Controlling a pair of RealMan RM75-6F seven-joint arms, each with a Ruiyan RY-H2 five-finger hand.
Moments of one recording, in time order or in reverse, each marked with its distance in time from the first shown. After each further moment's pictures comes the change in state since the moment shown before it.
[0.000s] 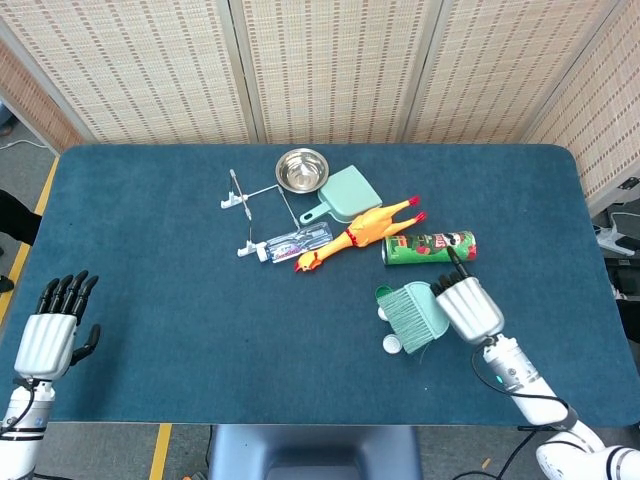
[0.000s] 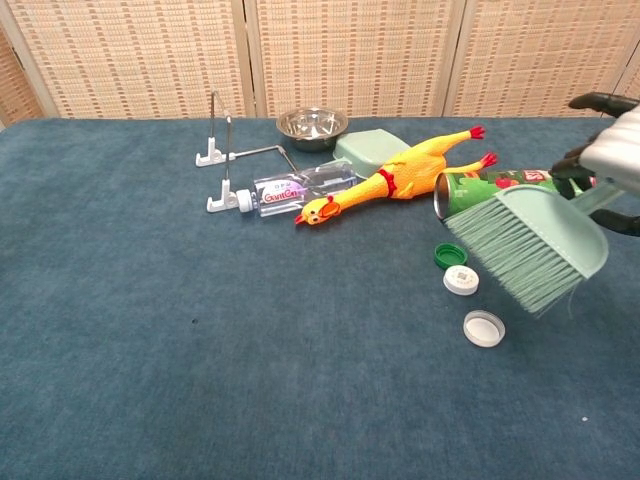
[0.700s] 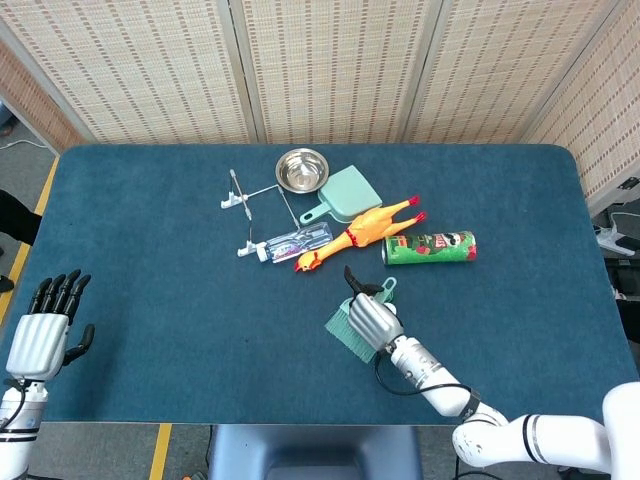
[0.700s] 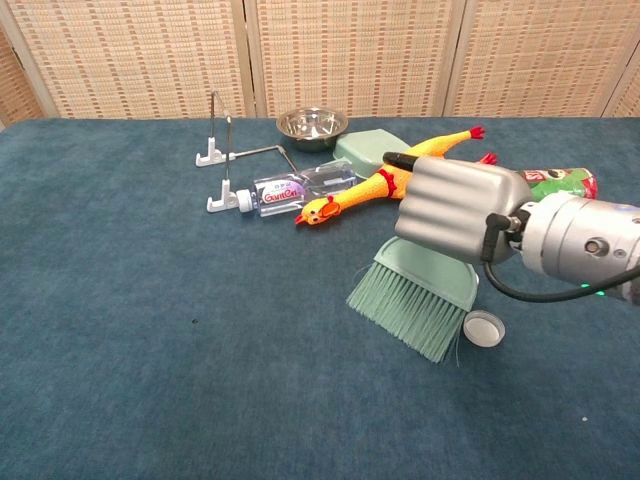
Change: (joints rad) left arm 0.007 0.017 -0.006 0.002 -0.005 0.004 -0.040; right arm 0.285 -0.202 0.023 -0.155 0.429 -0.224 -0.908
